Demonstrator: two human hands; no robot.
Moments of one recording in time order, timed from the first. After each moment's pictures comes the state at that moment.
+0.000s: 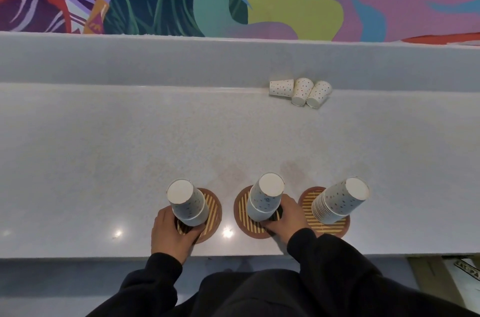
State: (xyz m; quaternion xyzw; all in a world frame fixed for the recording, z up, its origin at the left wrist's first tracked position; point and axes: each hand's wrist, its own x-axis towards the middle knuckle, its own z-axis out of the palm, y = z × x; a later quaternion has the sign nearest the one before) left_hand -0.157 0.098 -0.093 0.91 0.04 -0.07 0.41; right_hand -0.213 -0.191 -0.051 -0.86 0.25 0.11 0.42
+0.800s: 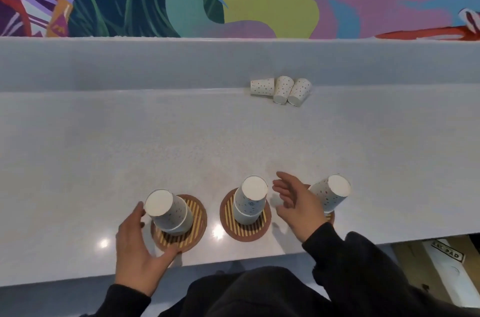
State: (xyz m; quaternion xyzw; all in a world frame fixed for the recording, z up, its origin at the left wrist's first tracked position) left_hand -0.169 0.113 -0.031 0.91 -0.01 -0.03 0.41; right_hand -0.225 -0.219 0.021 -0.80 0.25 0.02 0.54
